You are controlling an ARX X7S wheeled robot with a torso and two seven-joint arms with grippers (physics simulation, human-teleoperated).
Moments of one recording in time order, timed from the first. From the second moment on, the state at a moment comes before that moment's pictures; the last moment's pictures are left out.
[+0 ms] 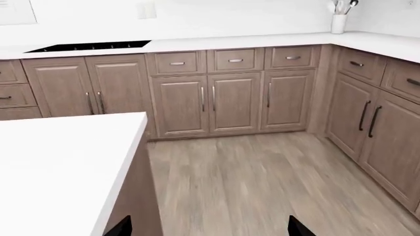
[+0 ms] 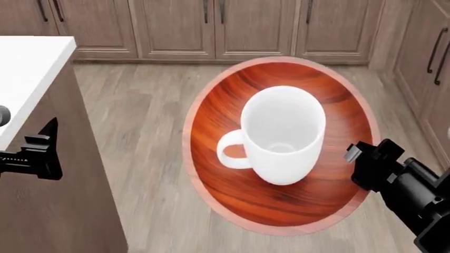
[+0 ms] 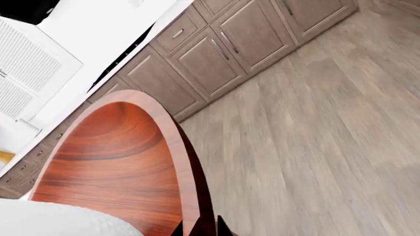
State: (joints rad) left arm -0.64 -0.36 -0.05 0.33 -0.40 -1.06 0.00; right arm 0.66 0.70 -0.07 0.13 1.58 0.75 0.38
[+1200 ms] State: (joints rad) left arm -0.65 -0.37 -0.02 0.32 -0.41 -1.05 -0.01; right arm 0.65 0.72 -0.06 0.10 1.59 0.74 0.38
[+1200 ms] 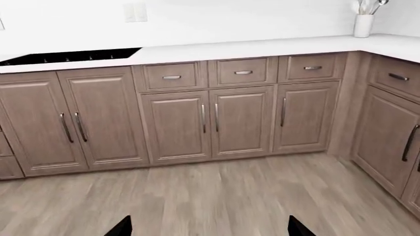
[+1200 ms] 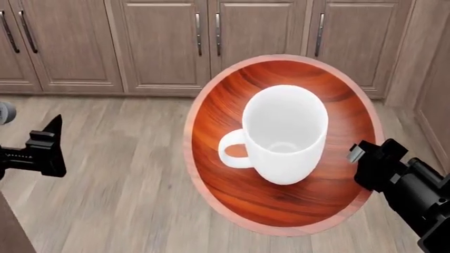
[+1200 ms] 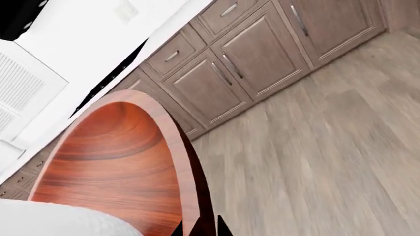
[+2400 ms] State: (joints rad) left arm -0.64 -0.37 -0.02 0.32 -0.43 -1.03 -0.03; right arm 0.63 0.72 -0.06 0.09 1.60 0.73 0.37
